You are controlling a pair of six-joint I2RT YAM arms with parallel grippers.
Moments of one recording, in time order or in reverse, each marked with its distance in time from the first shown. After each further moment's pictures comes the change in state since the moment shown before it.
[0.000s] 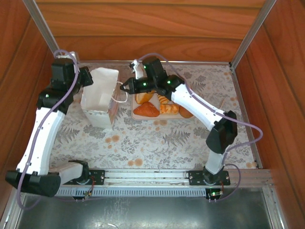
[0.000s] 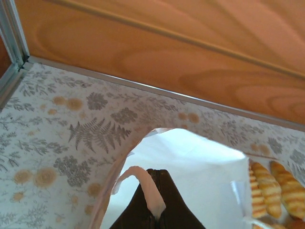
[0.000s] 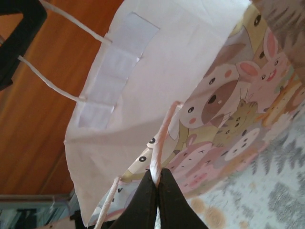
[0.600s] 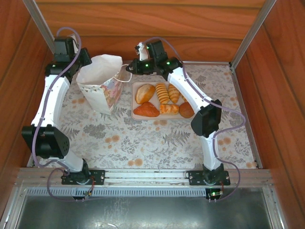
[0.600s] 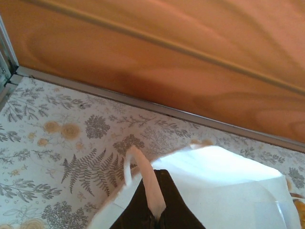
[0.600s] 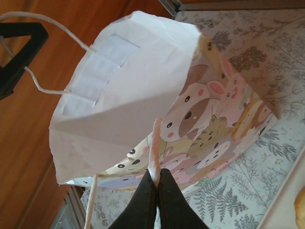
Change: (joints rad) left arm 0.132 0.408 0.261 0.093 0.114 0.033; right arm -0.144 0.306 0.444 -0.171 0.006 -0.037
